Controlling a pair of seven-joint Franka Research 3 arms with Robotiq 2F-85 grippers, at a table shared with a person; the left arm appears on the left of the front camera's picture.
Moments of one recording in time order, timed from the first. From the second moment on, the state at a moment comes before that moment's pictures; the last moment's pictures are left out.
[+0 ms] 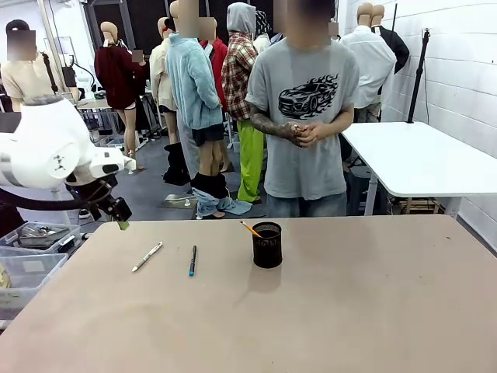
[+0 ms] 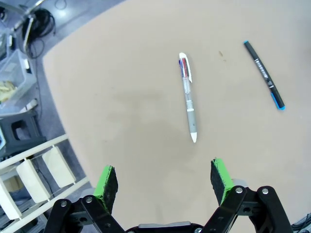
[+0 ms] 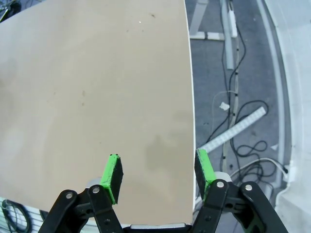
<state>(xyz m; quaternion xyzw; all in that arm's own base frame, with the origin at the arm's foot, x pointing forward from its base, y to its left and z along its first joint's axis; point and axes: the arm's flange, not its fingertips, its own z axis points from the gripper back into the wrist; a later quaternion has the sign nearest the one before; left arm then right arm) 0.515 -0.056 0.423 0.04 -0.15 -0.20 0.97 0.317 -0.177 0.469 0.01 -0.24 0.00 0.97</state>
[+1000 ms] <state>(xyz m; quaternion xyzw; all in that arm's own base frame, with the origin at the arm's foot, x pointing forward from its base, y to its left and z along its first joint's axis) 0.581 -0.099 0.331 -0.02 -0.07 -0.26 0.96 0.316 -0.176 0.469 0.01 -0.24 0.00 0.97</state>
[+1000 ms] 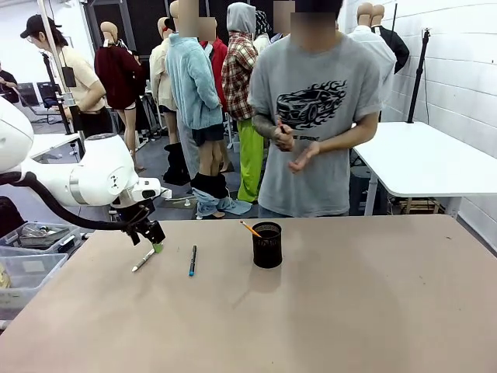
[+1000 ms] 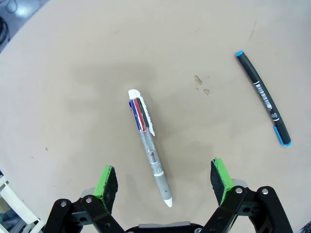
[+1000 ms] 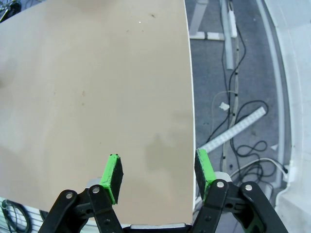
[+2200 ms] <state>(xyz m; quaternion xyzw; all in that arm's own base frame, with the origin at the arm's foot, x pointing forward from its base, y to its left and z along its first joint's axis) 0.580 -0.098 0.308 0.00 -0.04 -0.29 0.96 0.316 -0.176 0.469 0.01 -0.24 0.00 0.97</state>
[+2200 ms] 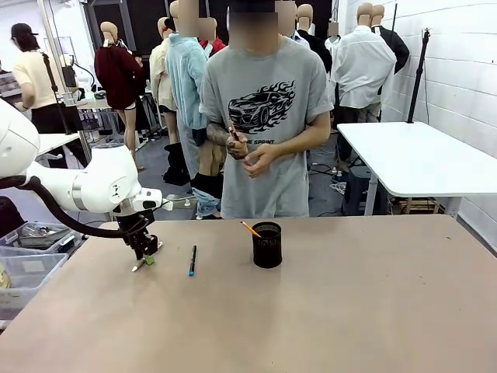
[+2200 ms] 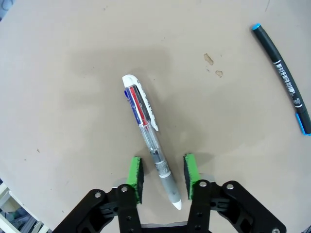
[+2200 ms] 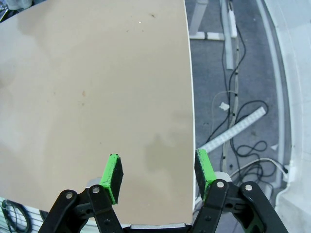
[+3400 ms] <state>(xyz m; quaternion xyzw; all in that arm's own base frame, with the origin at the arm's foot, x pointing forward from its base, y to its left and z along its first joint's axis) 0.550 -0.089 0.399 -0.14 -0.19 -0.38 0.89 0.316 -0.176 0.469 0.01 -0.24 0.00 0.97</state>
